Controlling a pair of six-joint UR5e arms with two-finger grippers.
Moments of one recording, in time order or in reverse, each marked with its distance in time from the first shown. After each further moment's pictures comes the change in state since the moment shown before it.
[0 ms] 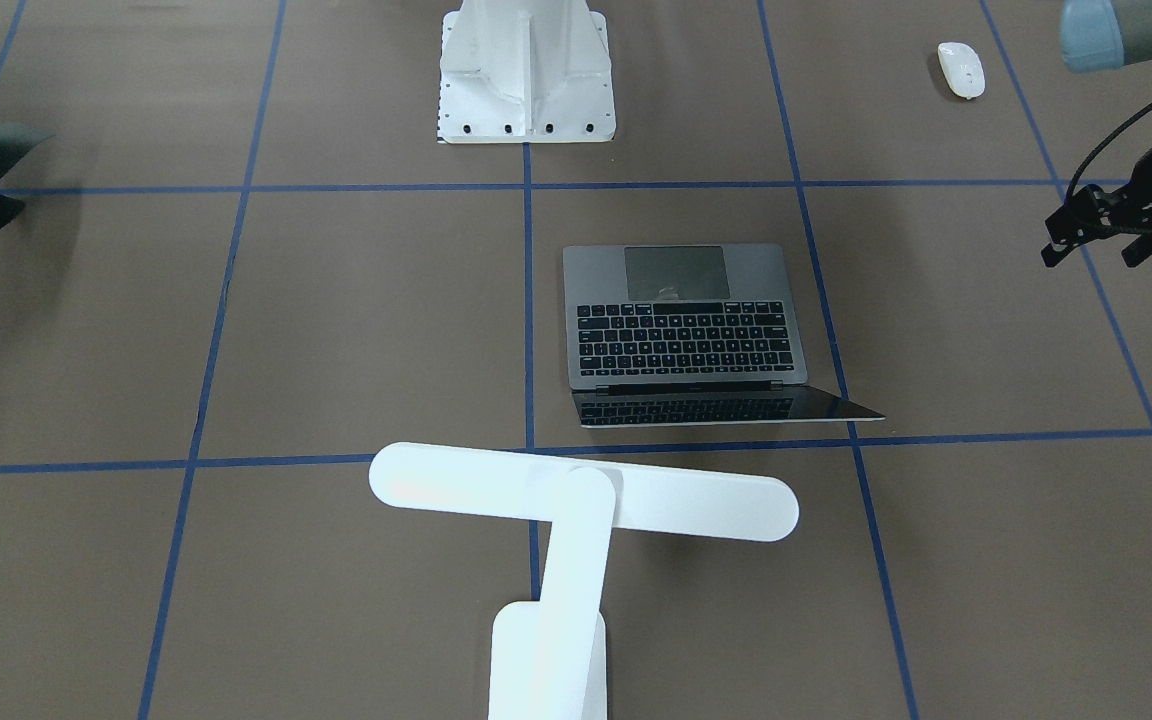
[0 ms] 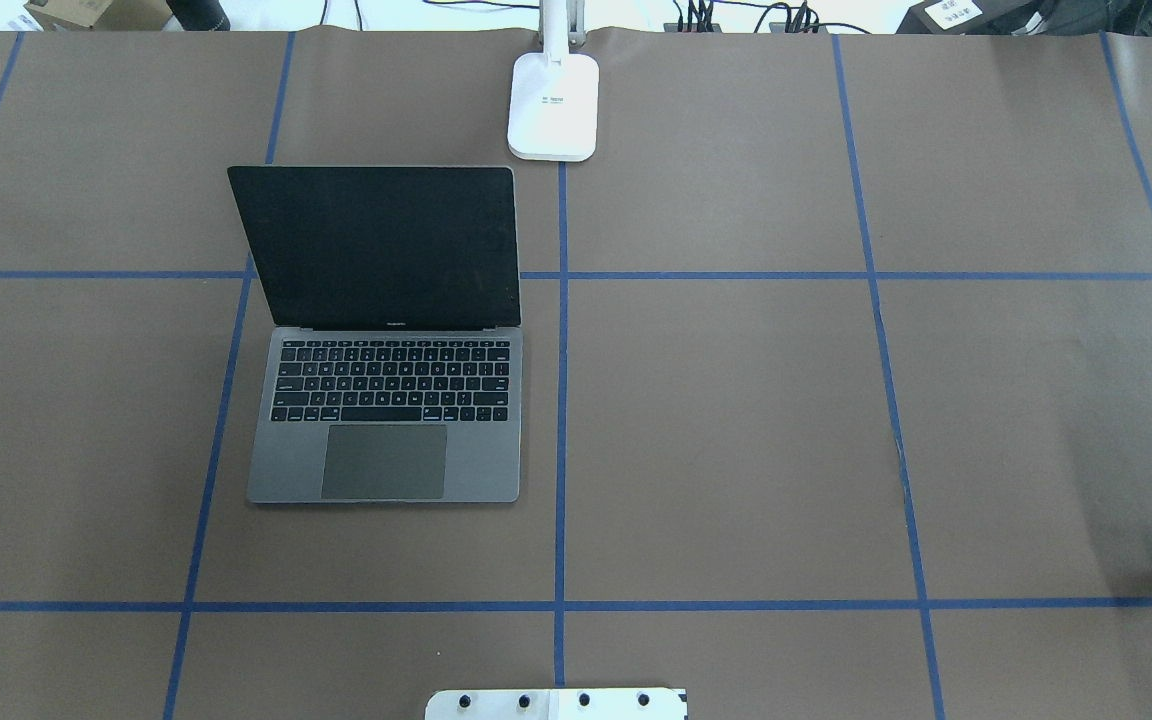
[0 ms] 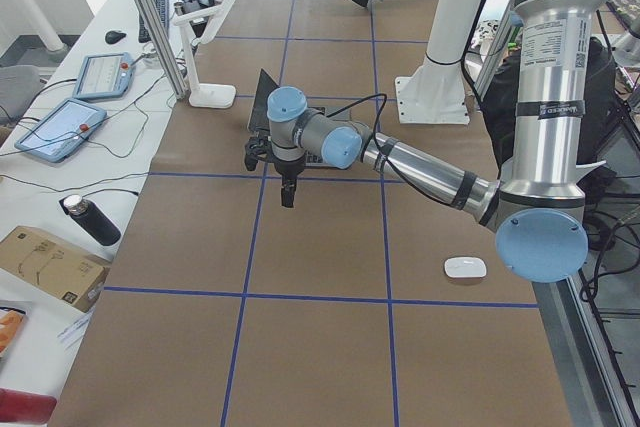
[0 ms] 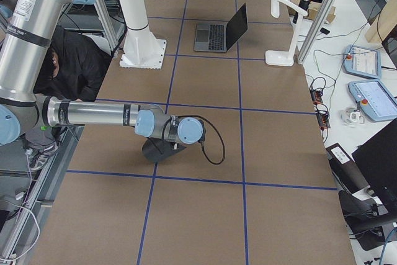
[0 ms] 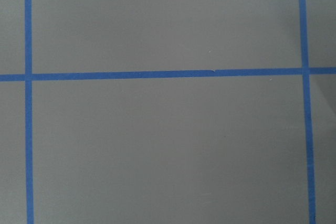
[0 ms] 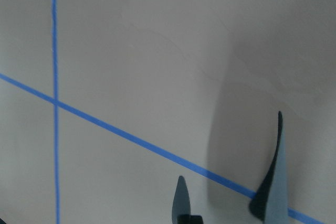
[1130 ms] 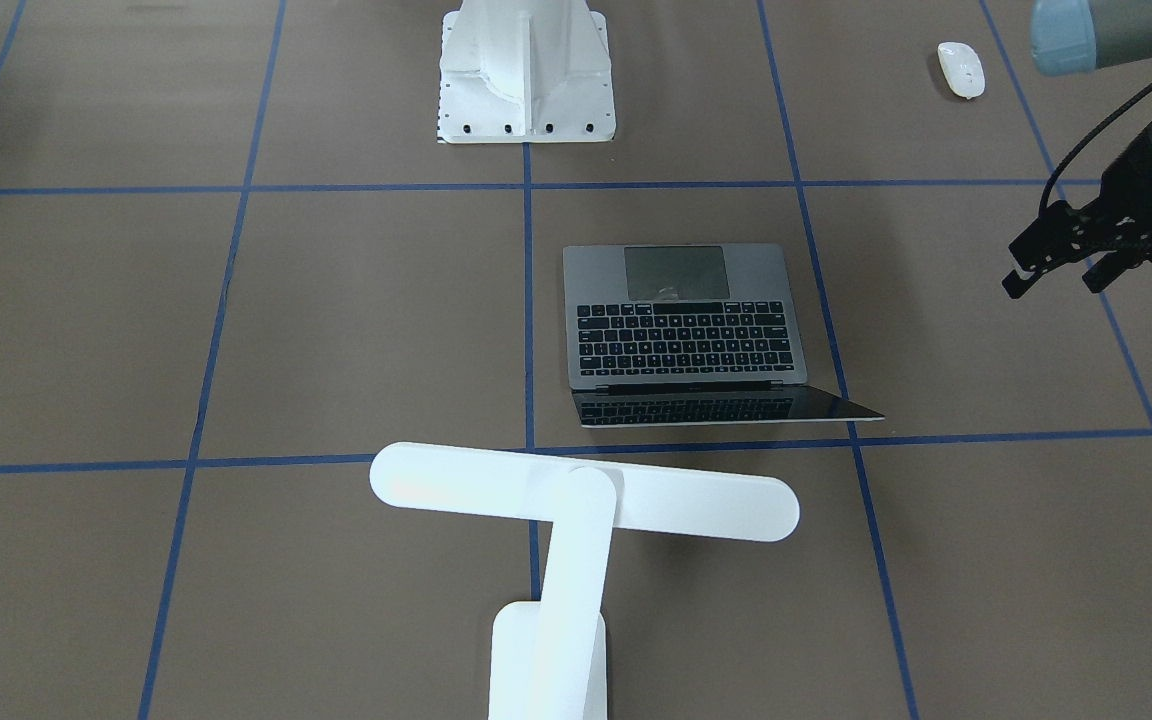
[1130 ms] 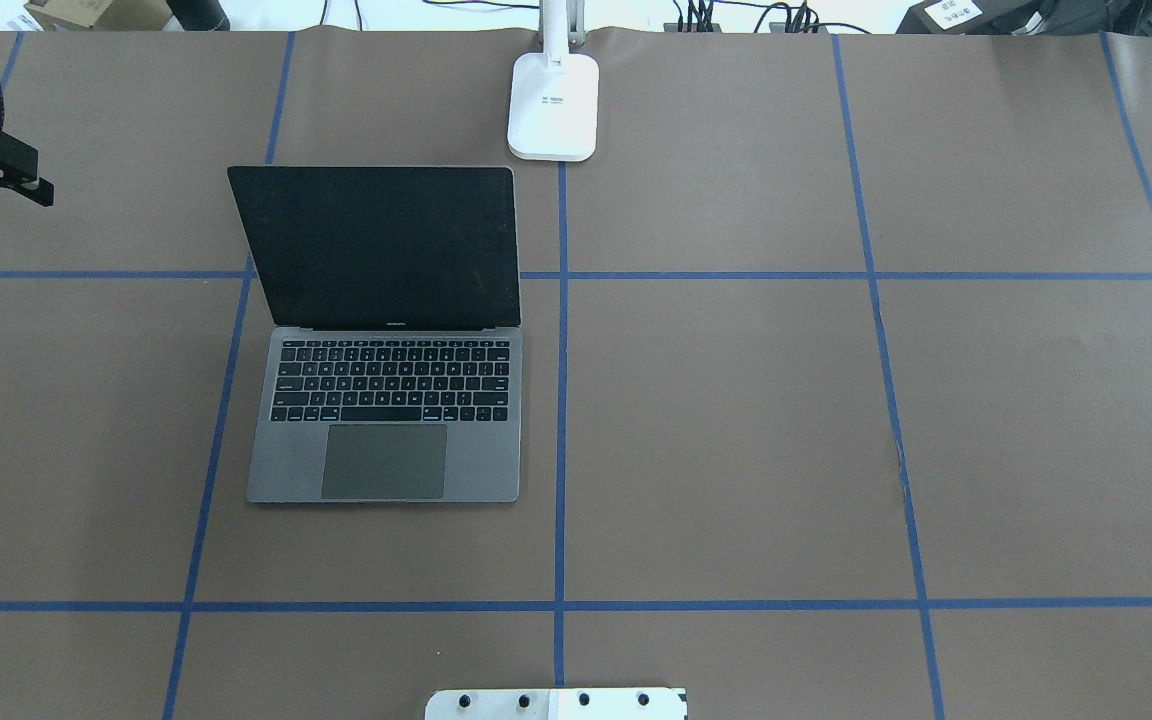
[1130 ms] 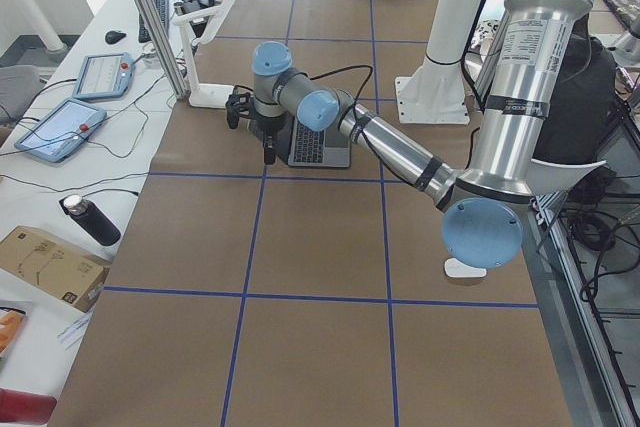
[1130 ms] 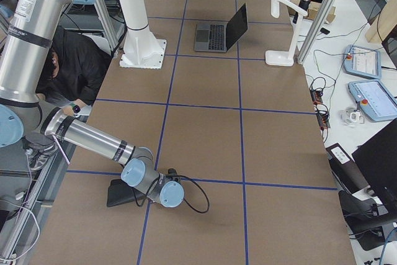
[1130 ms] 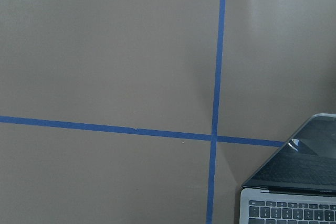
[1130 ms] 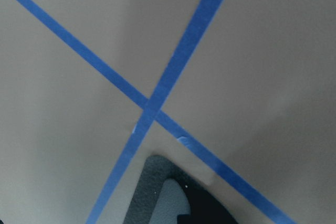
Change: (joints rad) left arm 0.011 -0.185 0.002 0.008 -0.003 -0.264; right arm 0.040 -0.030 -0.499 -0.014 -0.126 -0.834
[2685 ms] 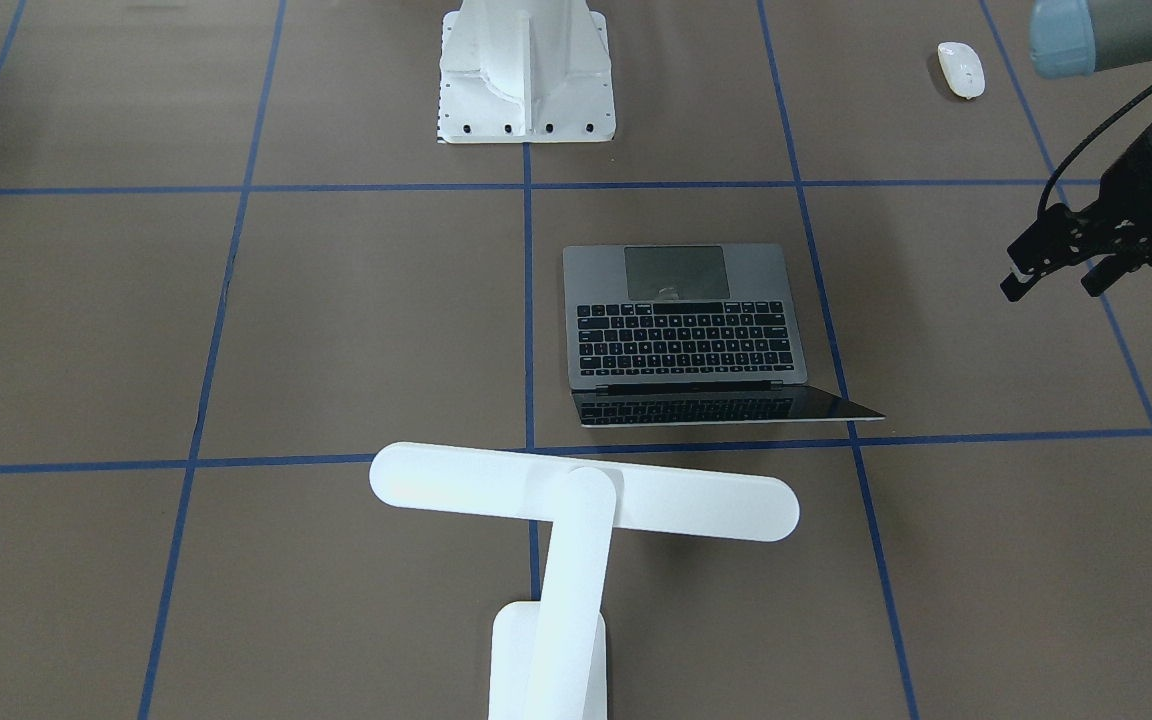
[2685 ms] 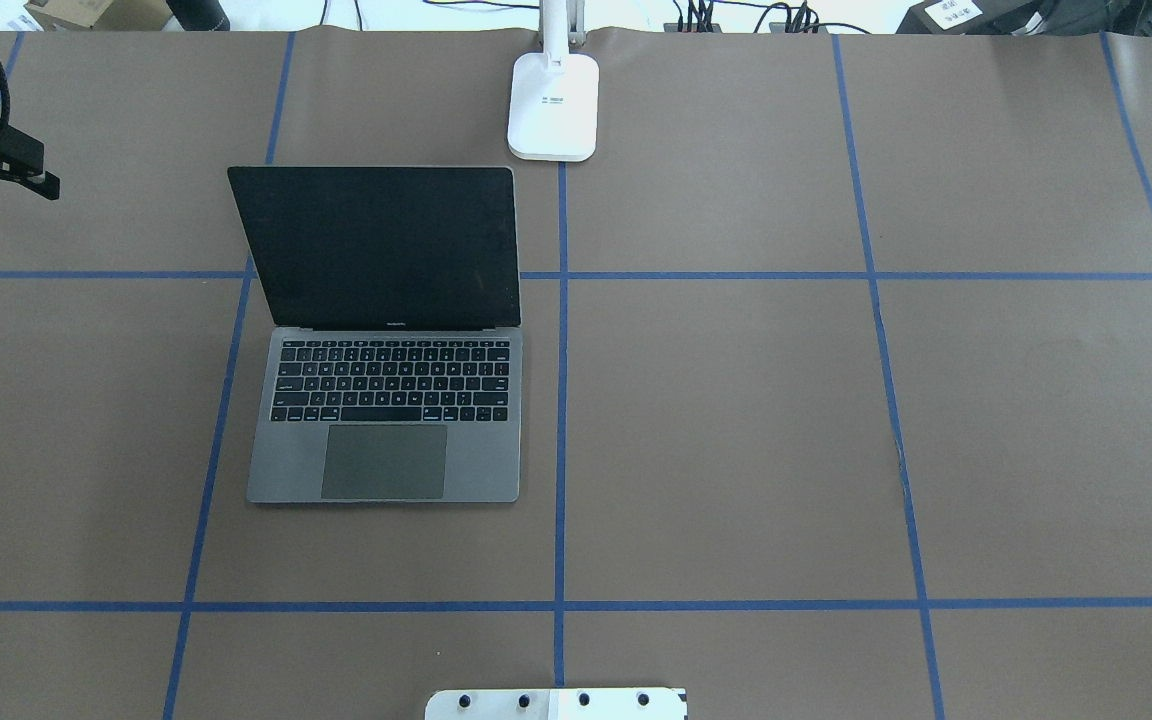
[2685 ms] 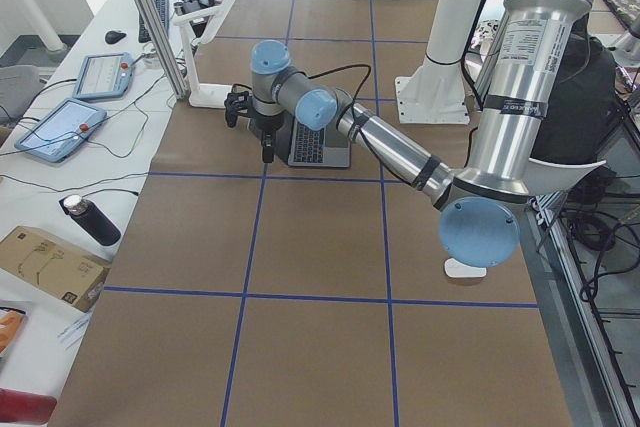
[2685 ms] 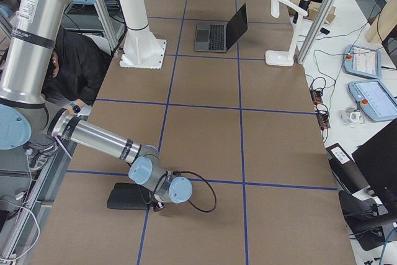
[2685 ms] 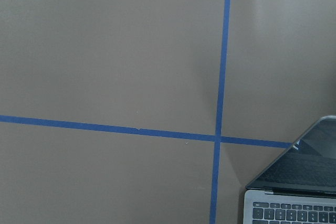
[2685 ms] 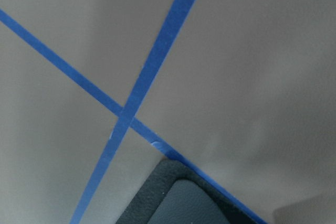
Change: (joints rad) left arm 0.000 -0.025 0.008 -0.001 -0.001 -0.001; right arm 0.002 0.049 -0.021 0.001 -0.174 0.040
